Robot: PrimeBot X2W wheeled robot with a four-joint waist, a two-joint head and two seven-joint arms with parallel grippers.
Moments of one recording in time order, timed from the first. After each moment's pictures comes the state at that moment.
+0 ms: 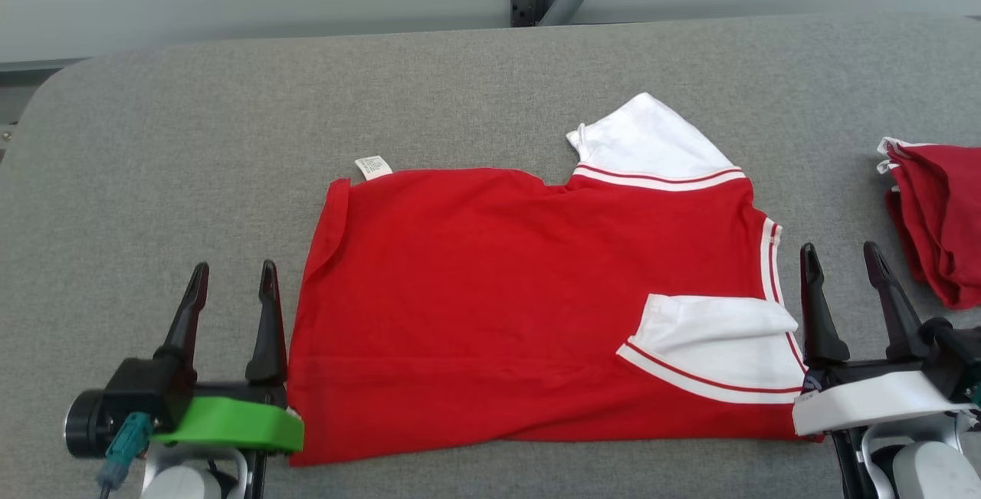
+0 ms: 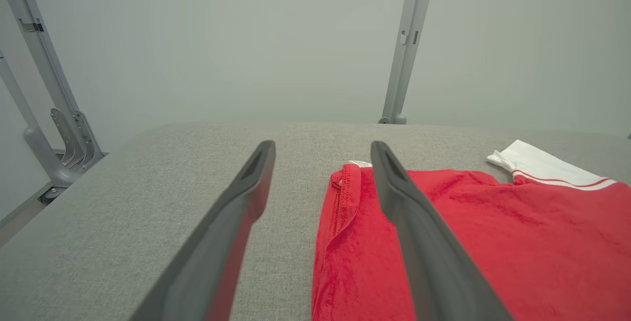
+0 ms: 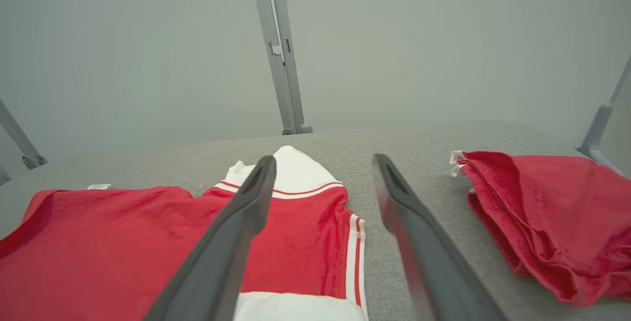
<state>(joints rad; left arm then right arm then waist) -0.07 0.22 -0.19 0.09 -0.35 0.04 -0.26 0.00 -0.10 -0.06 0.00 0.22 0.13 -0.23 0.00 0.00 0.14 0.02</state>
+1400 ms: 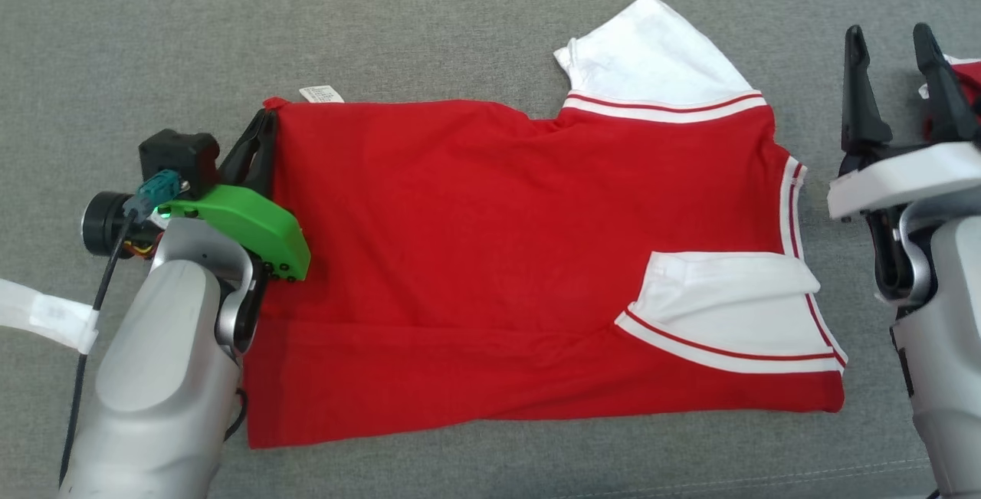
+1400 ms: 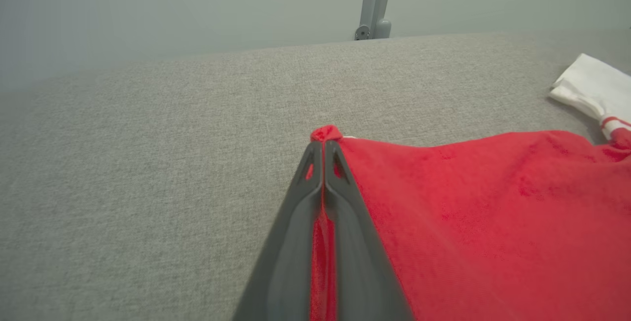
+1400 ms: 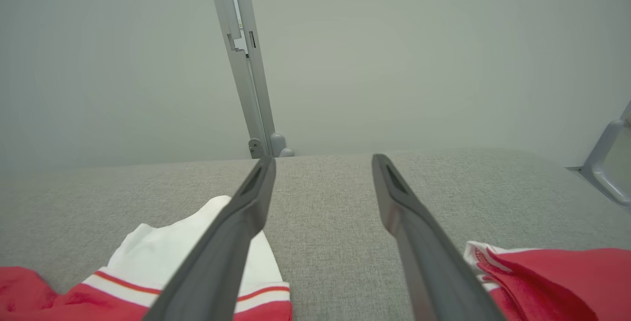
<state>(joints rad) -0.63 0.22 -0.31 0.58 -0.38 -0.08 -0.08 -0.50 -0.24 -0.03 0.30 0.31 0.13 -0.22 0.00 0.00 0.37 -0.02</state>
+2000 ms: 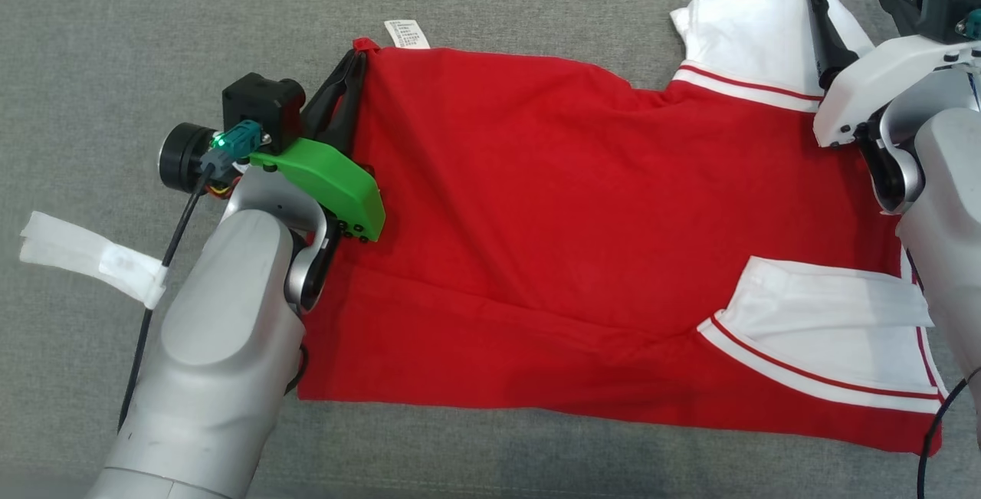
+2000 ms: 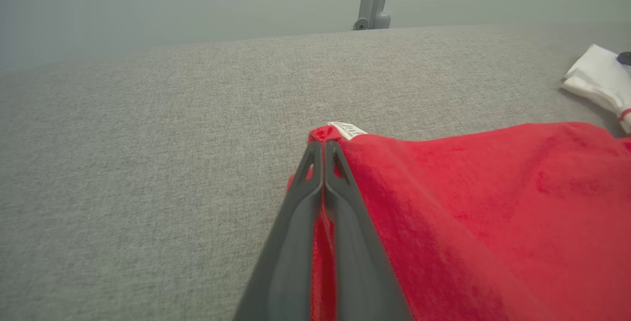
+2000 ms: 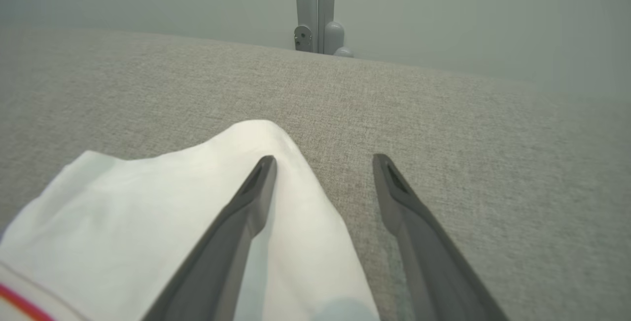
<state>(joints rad) -0.75 0.12 -0.40 0.59 -0.37 -0.10 -0.11 -0.92 -0.35 0.28 0.83 0.37 0.13 -0.16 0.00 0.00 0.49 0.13</state>
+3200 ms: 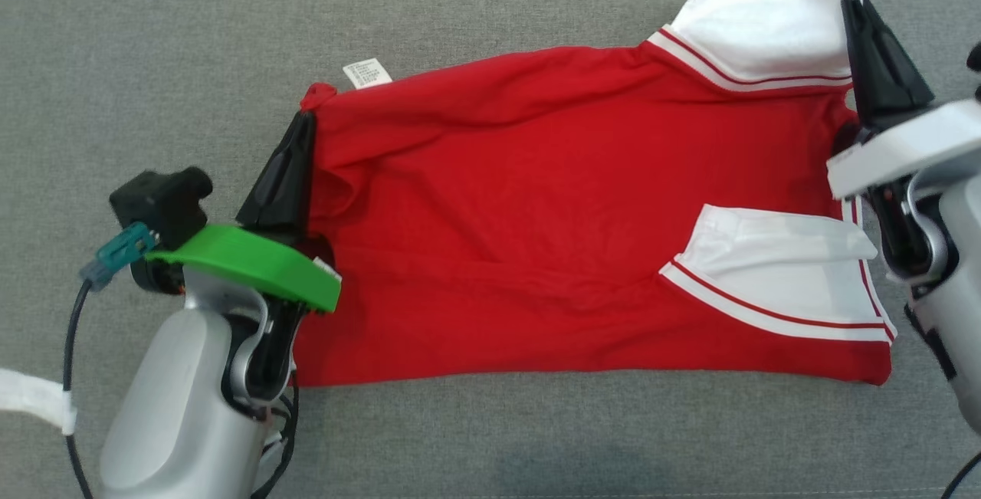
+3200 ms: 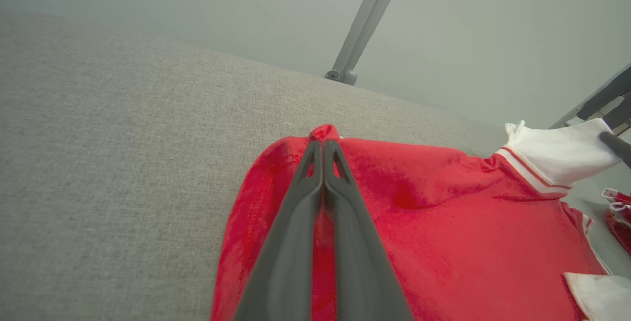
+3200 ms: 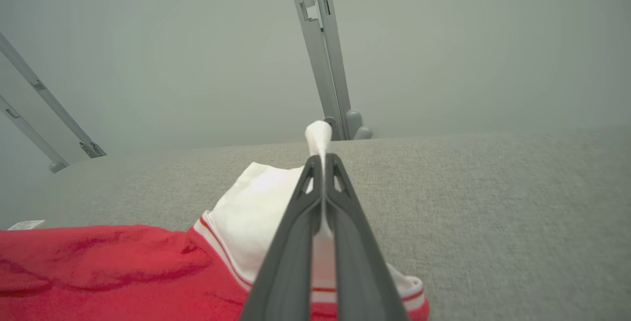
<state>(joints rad) -0.47 0.19 -0.30 0.25 -0.66 -0.11 -0.10 -0.67 -0.47 0.34 0.42 0.73 0.13 -0.26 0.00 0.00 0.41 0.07</state>
